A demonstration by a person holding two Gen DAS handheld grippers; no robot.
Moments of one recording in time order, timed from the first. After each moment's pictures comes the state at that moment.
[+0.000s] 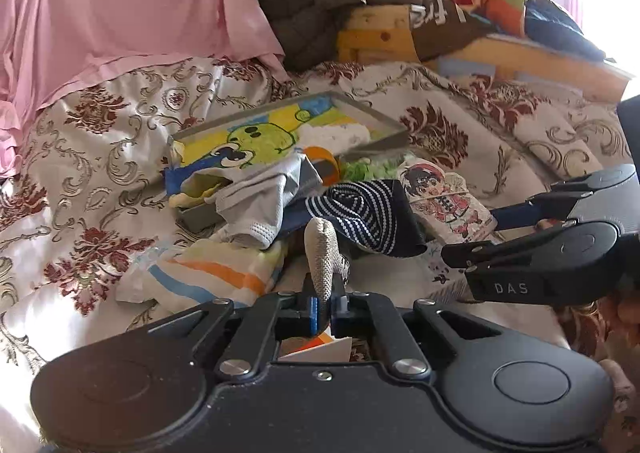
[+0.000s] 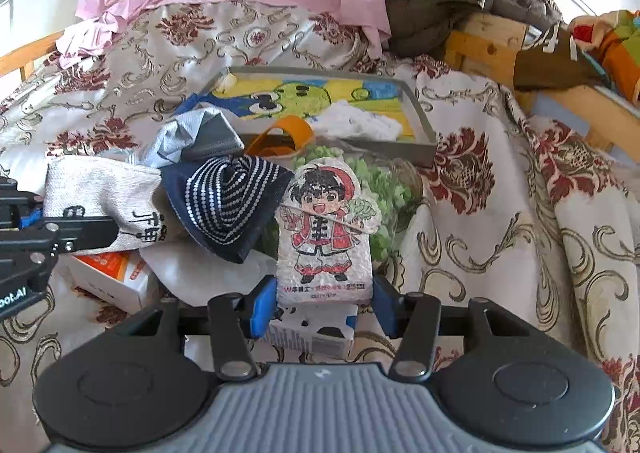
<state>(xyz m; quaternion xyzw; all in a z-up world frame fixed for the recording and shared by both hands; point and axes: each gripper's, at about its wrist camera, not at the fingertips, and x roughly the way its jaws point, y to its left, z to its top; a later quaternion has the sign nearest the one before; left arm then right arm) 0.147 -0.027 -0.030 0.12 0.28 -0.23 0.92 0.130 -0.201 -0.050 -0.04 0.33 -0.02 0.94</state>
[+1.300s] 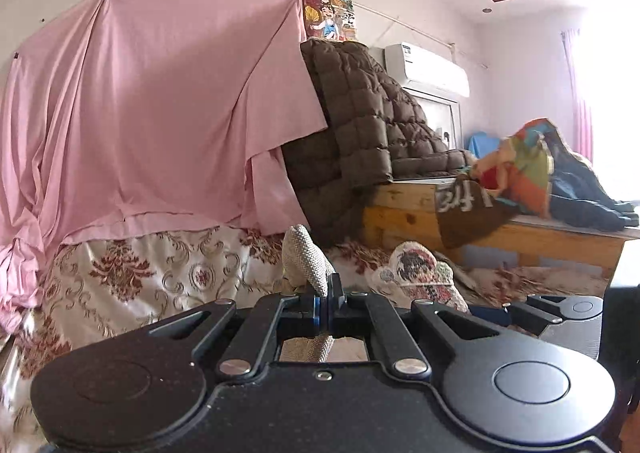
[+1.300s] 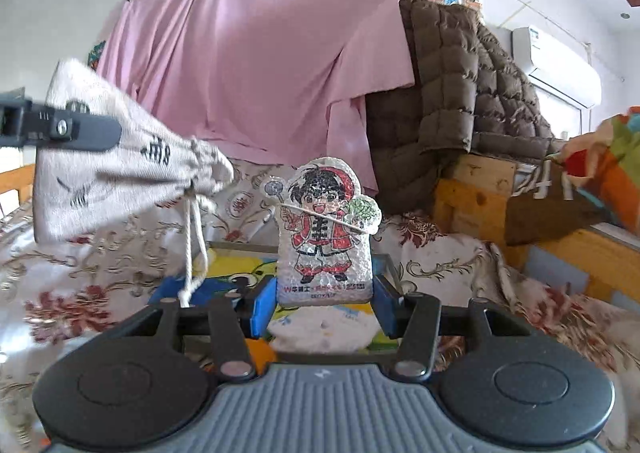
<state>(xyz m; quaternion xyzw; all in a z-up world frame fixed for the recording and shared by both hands) 0.205 -0.056 0.104 0.06 0.07 -0.22 0.97 0.232 -0.249 0.016 -0.03 0.14 -0.01 0.99</state>
